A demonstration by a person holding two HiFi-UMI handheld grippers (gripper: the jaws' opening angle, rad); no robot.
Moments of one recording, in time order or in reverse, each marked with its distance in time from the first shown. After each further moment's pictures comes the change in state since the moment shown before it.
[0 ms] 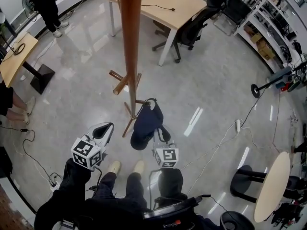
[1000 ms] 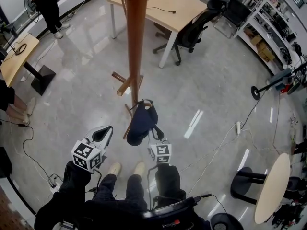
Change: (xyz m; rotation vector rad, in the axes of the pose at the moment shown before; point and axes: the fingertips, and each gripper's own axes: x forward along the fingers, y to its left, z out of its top) left arm -0.009 0.004 -0.010 -0.013 0.015 0.019; right arm 0.034 0.015 -0.050 -0.006 0.112 0.041
